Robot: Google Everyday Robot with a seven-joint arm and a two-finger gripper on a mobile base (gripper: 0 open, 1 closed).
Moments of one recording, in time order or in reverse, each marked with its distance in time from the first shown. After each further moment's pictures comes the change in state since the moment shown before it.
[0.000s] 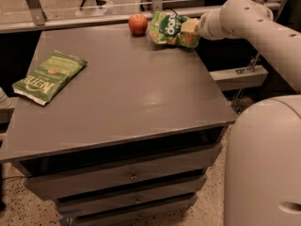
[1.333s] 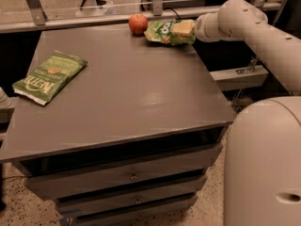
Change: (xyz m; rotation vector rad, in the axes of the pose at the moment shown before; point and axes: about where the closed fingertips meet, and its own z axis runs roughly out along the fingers) arm 0.008 0.010 0.012 -0.063 0.029 0.025
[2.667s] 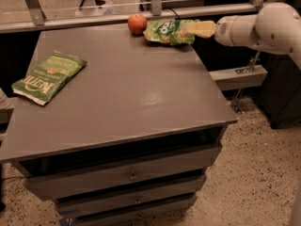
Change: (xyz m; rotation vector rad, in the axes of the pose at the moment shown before) arm 0.005 -0.002 -0.075 -0.175 -0.069 -0.088
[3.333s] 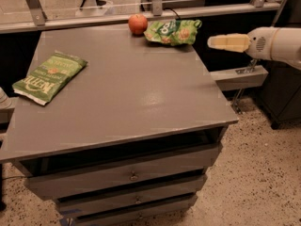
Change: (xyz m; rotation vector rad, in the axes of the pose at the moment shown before) arm 0.022 -0.004 -0.101 -0.189 -0.046 -0.158
